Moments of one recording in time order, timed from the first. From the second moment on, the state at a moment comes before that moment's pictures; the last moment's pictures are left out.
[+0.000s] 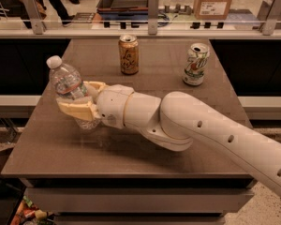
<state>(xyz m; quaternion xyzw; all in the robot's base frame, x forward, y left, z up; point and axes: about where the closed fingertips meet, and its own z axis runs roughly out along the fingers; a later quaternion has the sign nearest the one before) 0.499 0.157 0.902 -0.40 0.58 0.40 0.58</state>
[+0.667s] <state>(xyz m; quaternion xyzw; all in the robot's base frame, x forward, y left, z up) 0.508 0.156 0.890 -0.38 0.59 0.40 0.59</state>
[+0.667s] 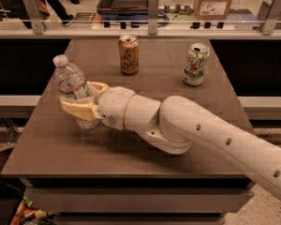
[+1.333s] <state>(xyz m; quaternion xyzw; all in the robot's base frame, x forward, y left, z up) 0.508 0.156 0.891 -0.38 0.59 0.40 0.59</state>
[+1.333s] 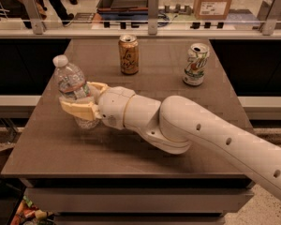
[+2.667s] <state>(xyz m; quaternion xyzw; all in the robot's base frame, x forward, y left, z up) 0.507 0.158 0.892 -0.38 0.59 0.40 0.59</state>
